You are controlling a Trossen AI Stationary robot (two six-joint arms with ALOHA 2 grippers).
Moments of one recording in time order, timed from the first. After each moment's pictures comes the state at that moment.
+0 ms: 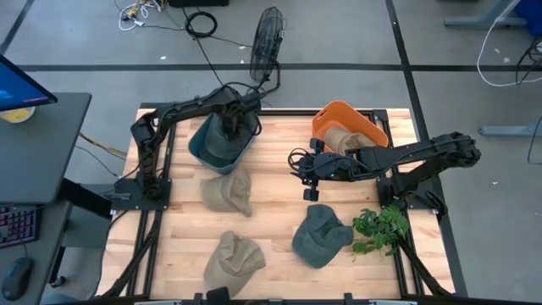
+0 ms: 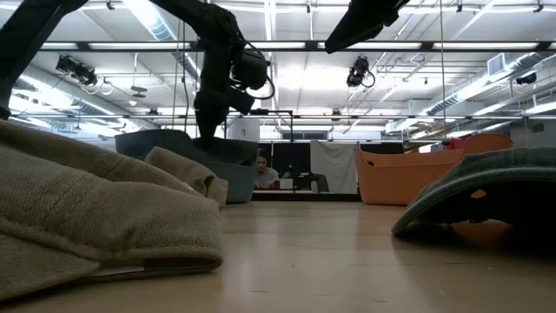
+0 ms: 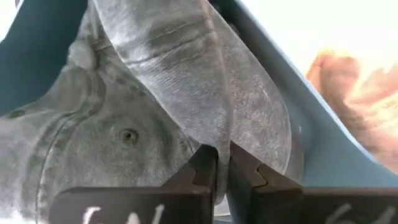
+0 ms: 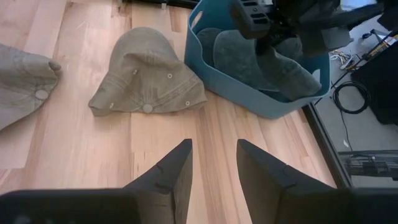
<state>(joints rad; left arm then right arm) 0.54 1.94 1.66 -1.29 -0.11 0.29 0.14 1.36 1.15 -0.48 0.38 -0.03</state>
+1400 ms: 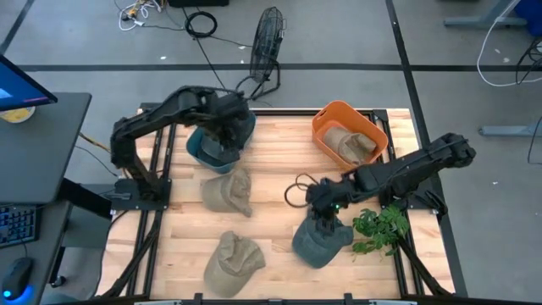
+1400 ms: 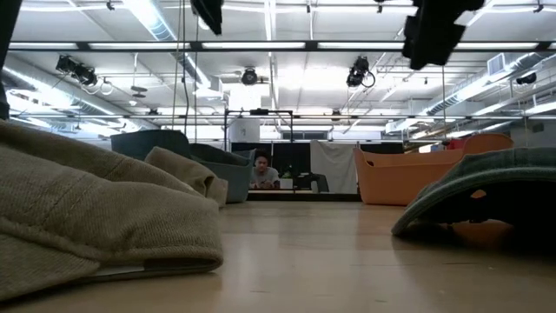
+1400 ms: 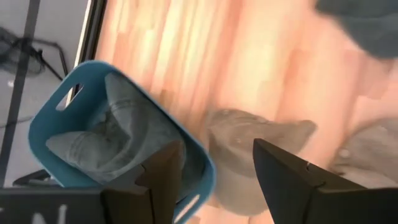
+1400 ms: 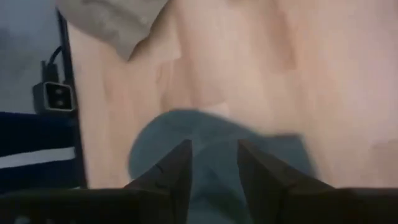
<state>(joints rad) 0.20 1.71 2.09 -1.57 -0.11 0.00 0.32 1.43 1.15 -0.75 -0.04 0.60</state>
